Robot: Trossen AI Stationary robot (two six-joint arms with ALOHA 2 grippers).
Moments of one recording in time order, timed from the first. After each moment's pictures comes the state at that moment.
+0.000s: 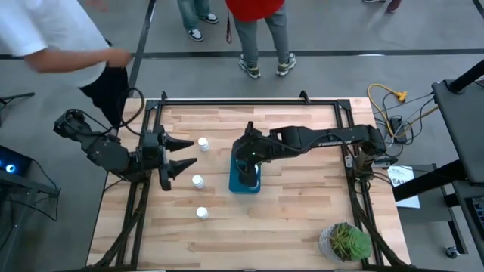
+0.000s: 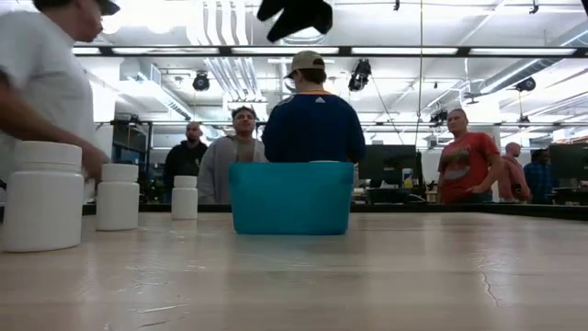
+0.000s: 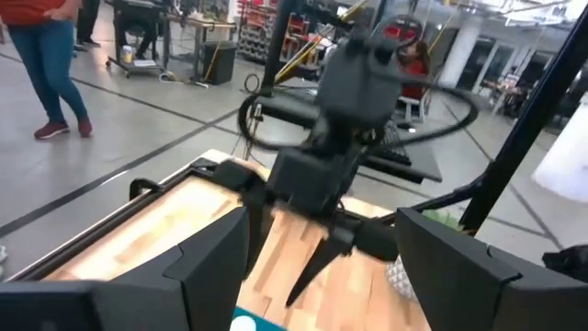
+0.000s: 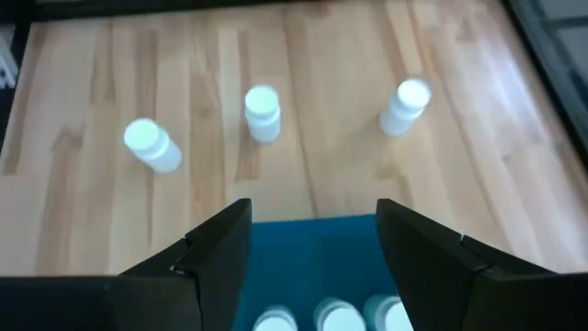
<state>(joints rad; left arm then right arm) -0.58 0.91 1.16 -0.37 -0.83 -0.39 0.09 1.87 1.87 -0.84 0.13 0.18</state>
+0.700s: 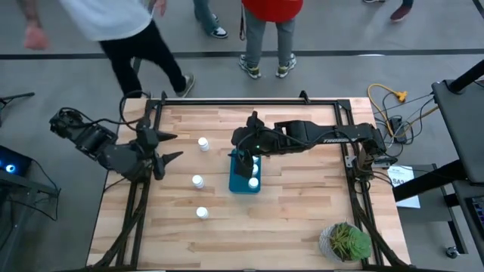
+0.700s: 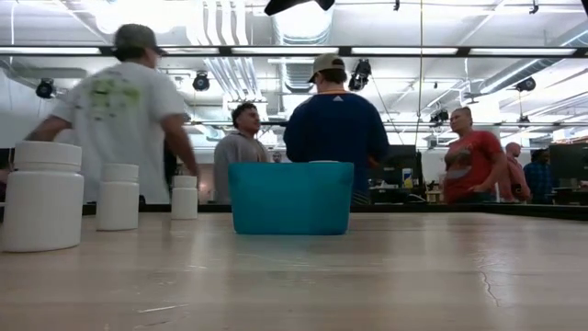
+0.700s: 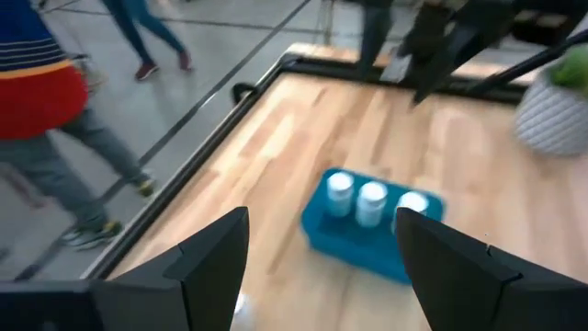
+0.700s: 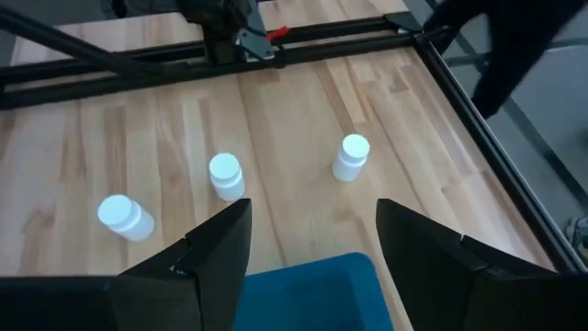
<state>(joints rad) -0.54 0.83 1.20 -1.03 -0.84 -0.52 0.09 1.87 1.98 -0.85 0.27 0.23</state>
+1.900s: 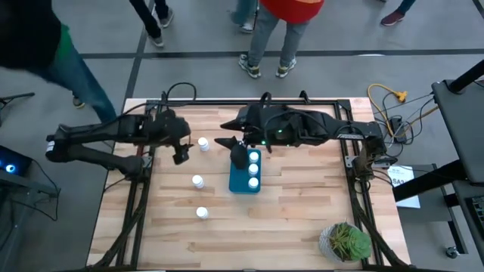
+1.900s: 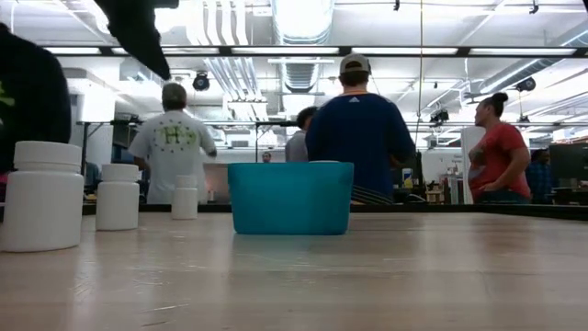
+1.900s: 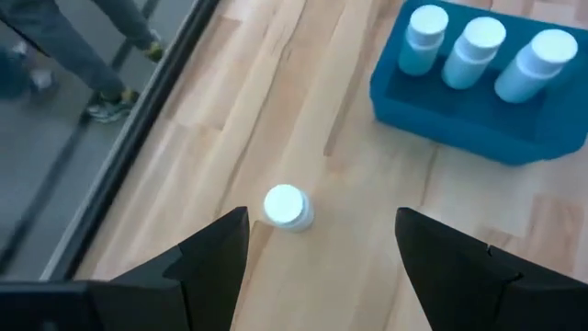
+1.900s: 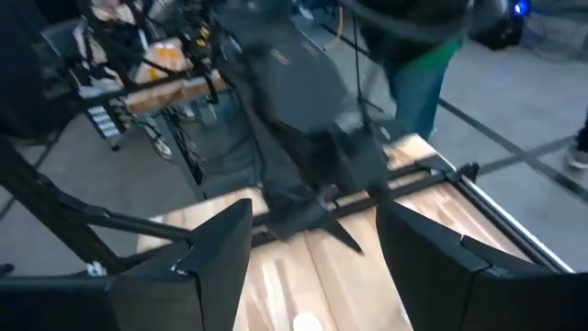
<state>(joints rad) 0.12 0.98 1.09 -1.02 -0.29 -0.14 0.11 1.87 2.22 -0.67 0.26 0.33</state>
